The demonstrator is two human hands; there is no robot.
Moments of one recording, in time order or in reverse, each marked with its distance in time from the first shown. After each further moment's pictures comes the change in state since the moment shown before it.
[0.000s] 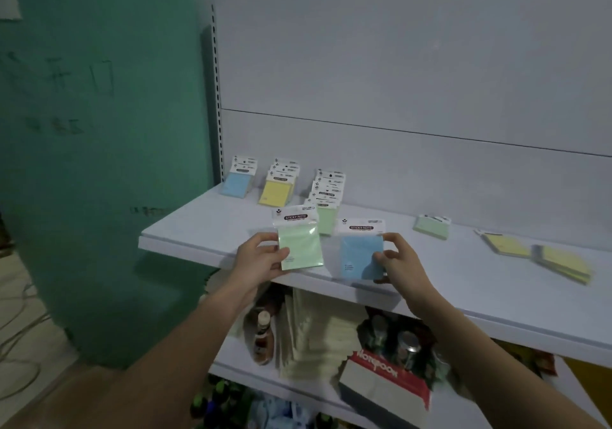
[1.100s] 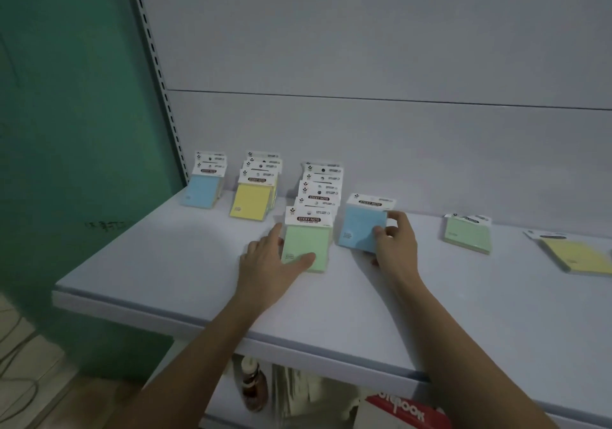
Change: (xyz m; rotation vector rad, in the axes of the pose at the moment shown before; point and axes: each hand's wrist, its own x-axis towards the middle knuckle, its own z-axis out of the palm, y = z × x) left_hand 0.155 -0.037 0.053 1.094 0.073 0.308; right_hand 0.185 0.056 0.032 0.023 0.299 0.049
